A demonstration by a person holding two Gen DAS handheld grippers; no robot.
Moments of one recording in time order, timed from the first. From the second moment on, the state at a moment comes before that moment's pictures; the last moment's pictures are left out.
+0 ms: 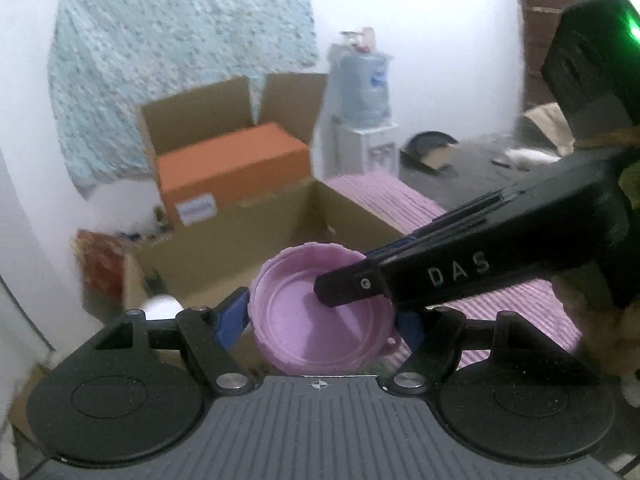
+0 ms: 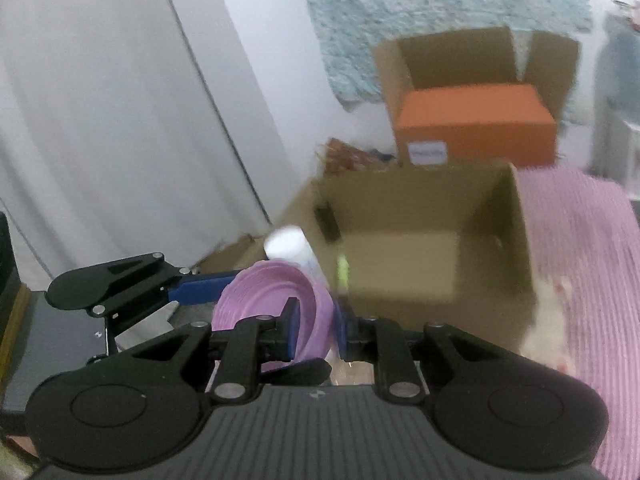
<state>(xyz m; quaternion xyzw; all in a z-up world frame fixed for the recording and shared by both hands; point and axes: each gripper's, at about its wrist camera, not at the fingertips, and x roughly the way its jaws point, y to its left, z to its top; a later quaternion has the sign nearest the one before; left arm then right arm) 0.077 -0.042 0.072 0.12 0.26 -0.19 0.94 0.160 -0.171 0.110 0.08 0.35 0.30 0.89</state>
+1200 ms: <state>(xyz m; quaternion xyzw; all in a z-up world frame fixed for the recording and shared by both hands) 0.305 -0.022 0.005 0.18 0.47 -0.08 0.86 0.452 -0.097 -0.027 0.18 0.57 0.27 0.75</state>
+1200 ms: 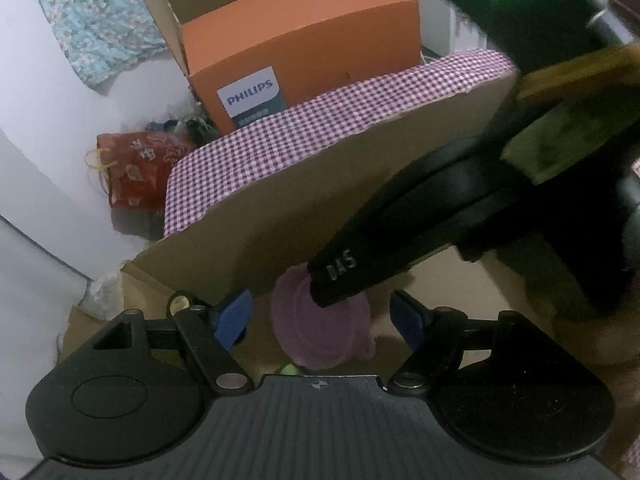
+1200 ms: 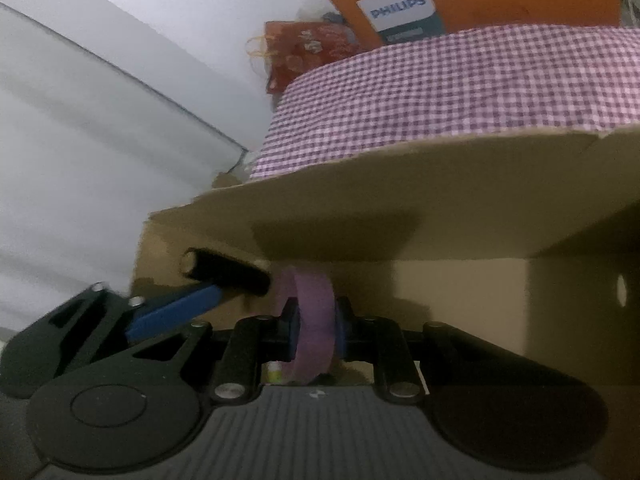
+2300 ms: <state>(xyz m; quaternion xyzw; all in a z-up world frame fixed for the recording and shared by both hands) 0.090 0.021 0.073 0.06 0.33 -0.16 0.93 0.192 -0.222 0.100 0.28 0.37 0.34 0.82</state>
